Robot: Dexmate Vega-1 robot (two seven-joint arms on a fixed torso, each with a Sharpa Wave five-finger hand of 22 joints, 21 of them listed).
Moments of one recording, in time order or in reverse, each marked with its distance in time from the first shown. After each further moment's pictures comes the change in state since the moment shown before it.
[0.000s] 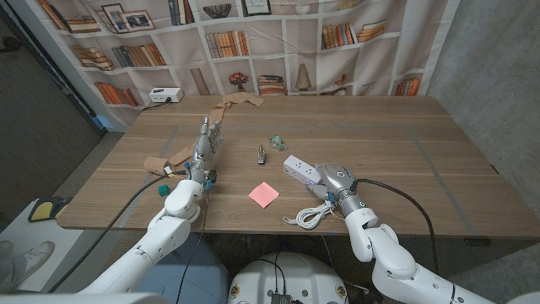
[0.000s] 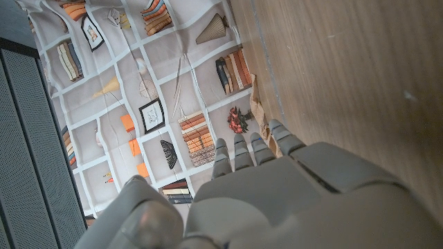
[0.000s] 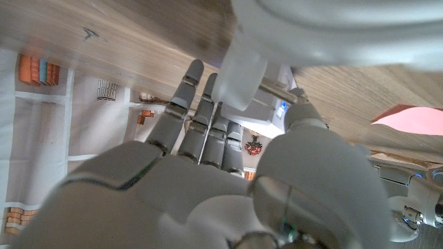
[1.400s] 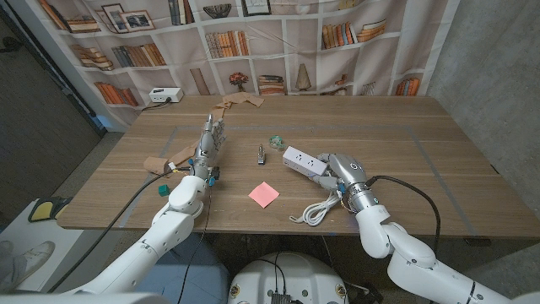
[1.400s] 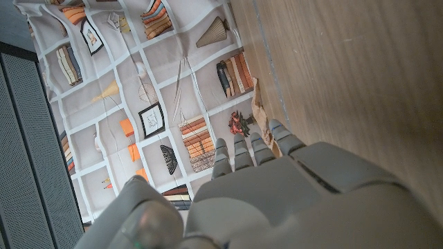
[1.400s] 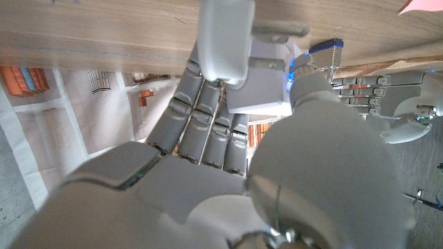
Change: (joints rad) left arm -0.042 -0.013 0.019 0.022 0.009 0.020 -0.001; left_hand -0.004 0.004 0.000 0.000 0.000 0.000 0.000 0.000 0.000 0.002 0.002 0.000 0.000 0.000 0.000 0.000 0.000 0.000 0.000 0.000 0.000; right arm -0.072 -0.040 0.164 -0.019 0.292 0.258 -0.270; right_hand 0.177 -0.096 0.048 0.011 0.026 0.257 0.000 0.072 0.014 0.206 0.027 0.066 -0.035 0.386 -0.019 0.120 0.126 0.195 -0.124 0.274 0.116
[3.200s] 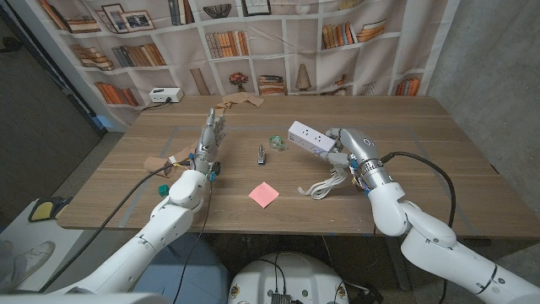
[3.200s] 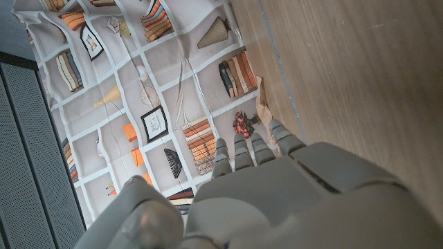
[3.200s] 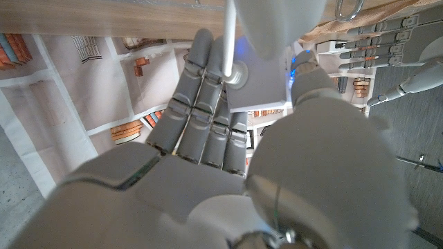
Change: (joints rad) left arm 0.000 0.033 -0.005 -0.077 0.017 0.068 0.038; left_hand 0.000 0.000 -0.011 0.000 0.000 0.004 0.004 0.000 0.000 0.000 0.007 0.000 0.000 -0.006 0.006 0.000 0.000 0.000 0.000 0.000 0.000; right arm -0.001 -0.043 0.137 -0.091 0.089 0.064 0.036; right_hand 0.018 -0.019 0.000 0.000 0.011 0.029 0.021 0.003 0.006 0.029 0.023 0.033 0.001 0.043 -0.014 -0.024 0.047 -0.016 0.004 0.081 0.023
